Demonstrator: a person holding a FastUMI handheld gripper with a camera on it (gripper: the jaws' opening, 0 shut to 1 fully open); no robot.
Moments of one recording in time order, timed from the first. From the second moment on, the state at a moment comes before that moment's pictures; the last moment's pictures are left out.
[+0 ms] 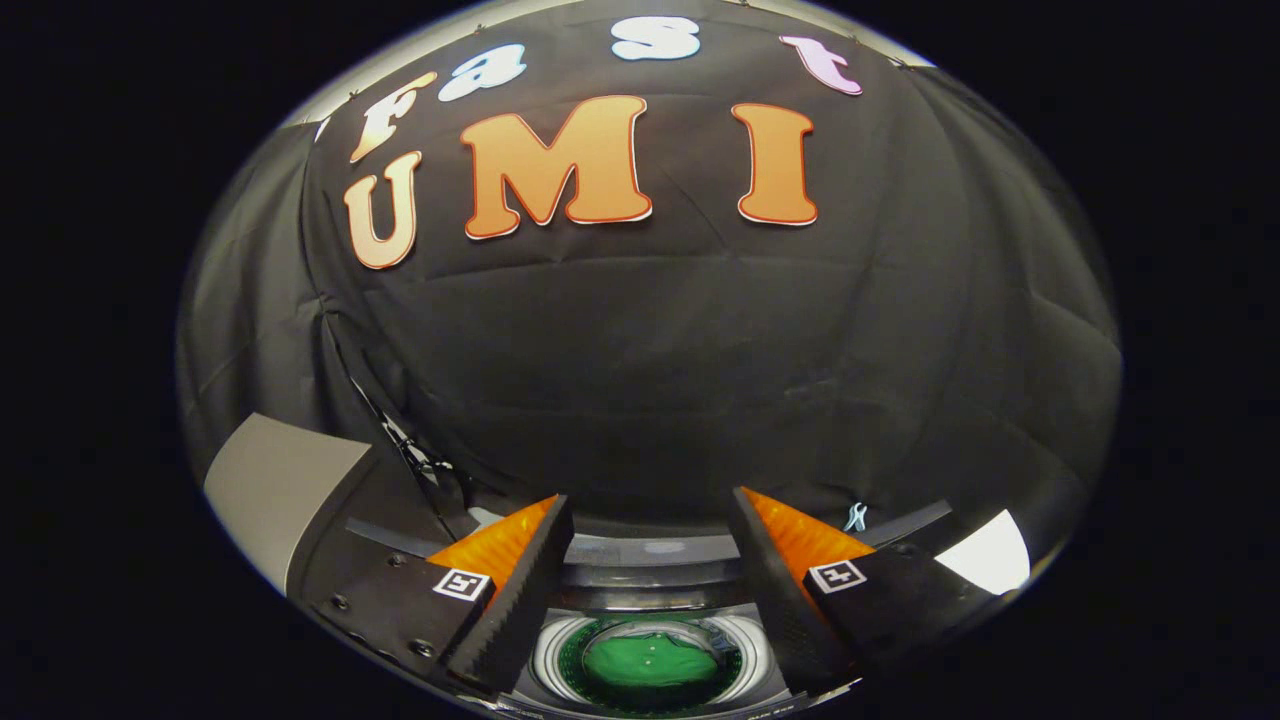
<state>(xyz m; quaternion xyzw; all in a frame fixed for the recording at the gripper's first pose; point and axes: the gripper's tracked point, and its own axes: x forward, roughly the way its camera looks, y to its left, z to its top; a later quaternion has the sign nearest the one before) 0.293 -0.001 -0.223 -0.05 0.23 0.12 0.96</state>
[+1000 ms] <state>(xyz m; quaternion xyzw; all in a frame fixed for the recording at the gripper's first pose) 0.188 -0.027 -0.215 -0.02 0.24 0.08 0.97</state>
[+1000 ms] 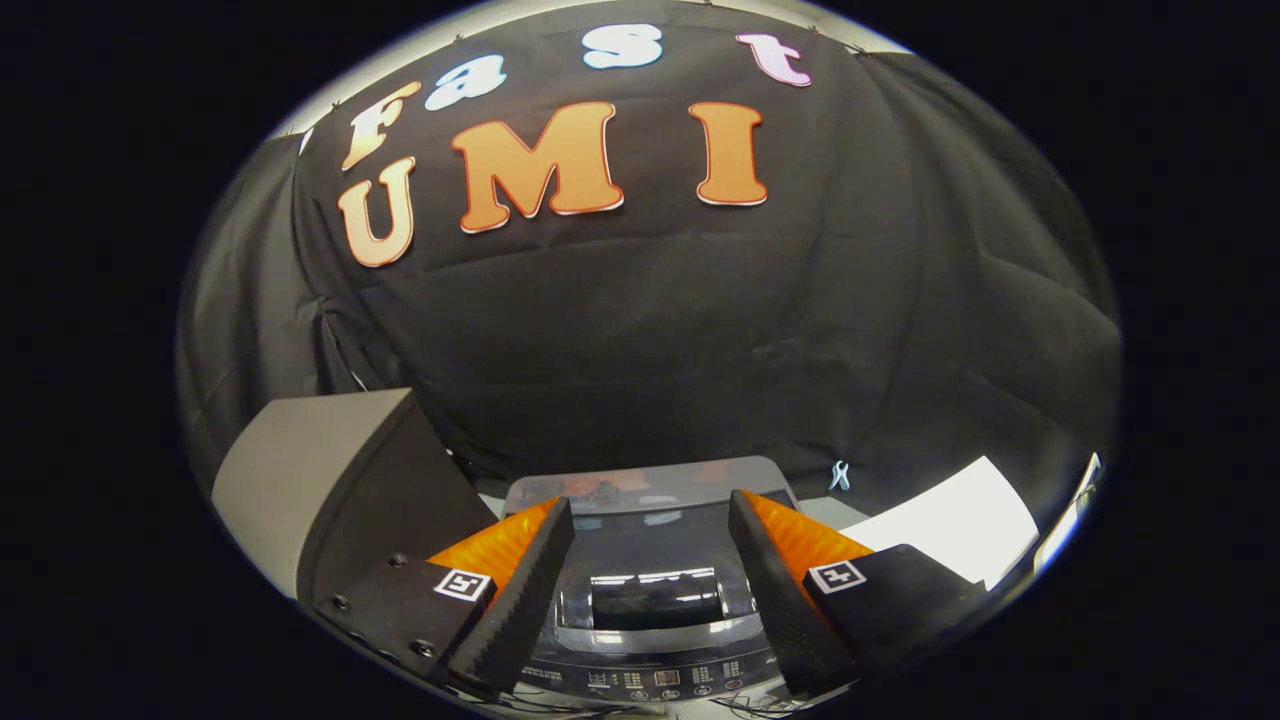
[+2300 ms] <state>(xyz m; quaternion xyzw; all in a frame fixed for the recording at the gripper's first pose) 0.179 -0.087 0.056 -0.04 0.05 0.08 0.99</state>
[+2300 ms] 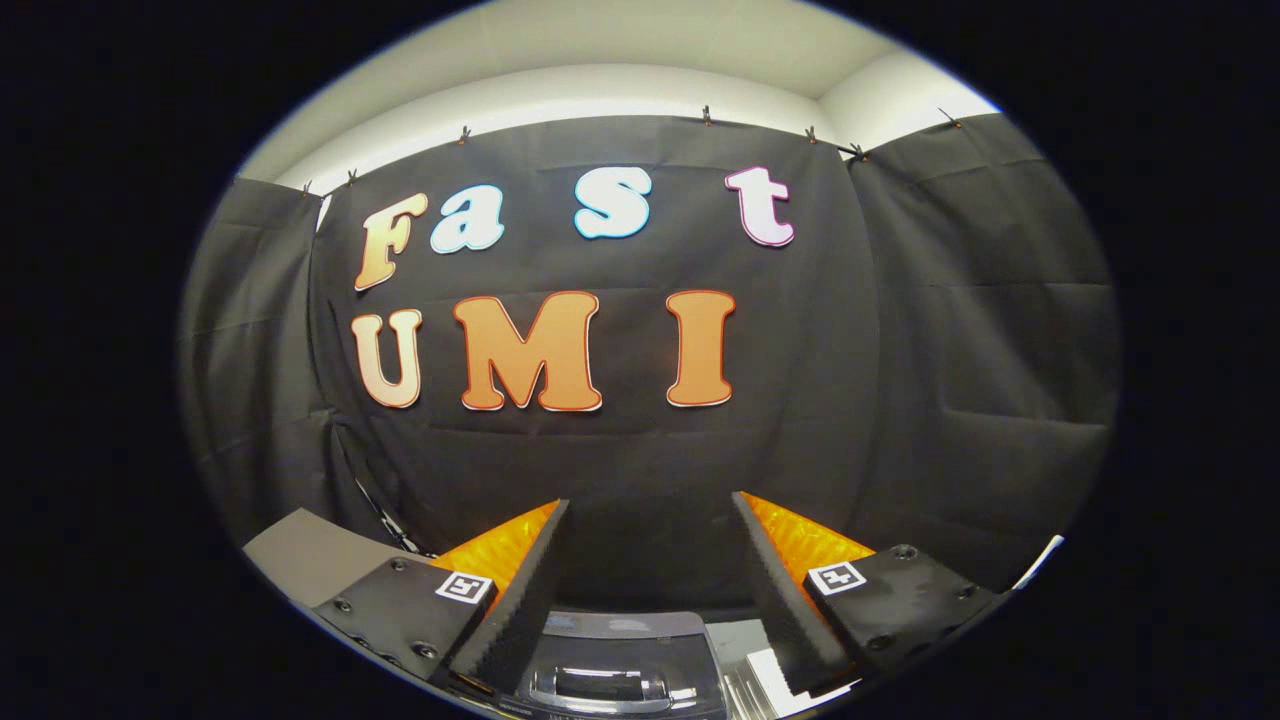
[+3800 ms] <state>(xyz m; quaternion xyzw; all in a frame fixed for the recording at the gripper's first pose) 0.165 -0.076 0.083 -0.04 0.01 0.06 1.00</state>
